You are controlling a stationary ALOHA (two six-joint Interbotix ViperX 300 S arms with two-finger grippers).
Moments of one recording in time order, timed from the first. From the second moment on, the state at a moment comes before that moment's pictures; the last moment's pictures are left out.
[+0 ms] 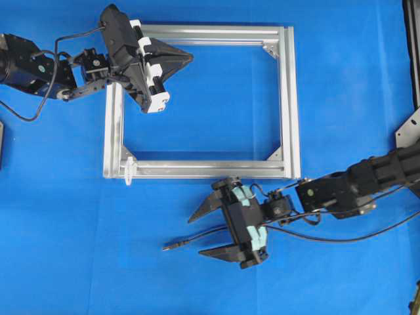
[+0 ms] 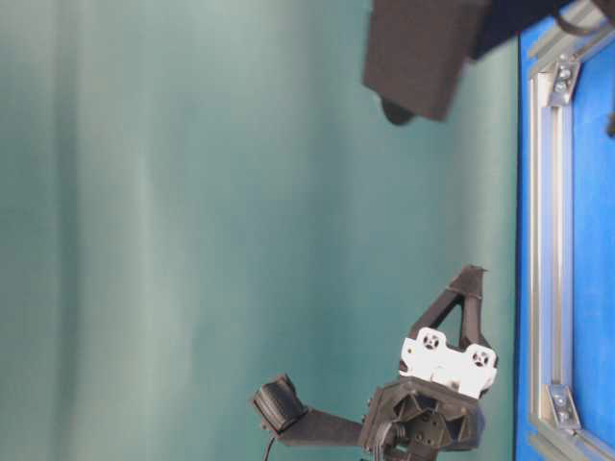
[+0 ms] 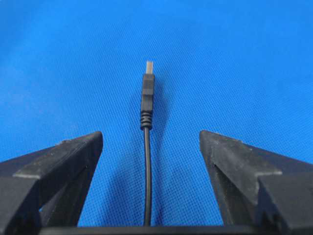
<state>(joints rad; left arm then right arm) 0.29 0.14 0.85 -0.10 -0.77 0.00 0.28 0.41 0.67 -0.07 -0.71 0.20</state>
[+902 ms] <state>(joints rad) 0.30 0.14 0.86 -0.10 -0.77 0.00 0.28 0.43 0.66 -0.05 -0.71 0.19</state>
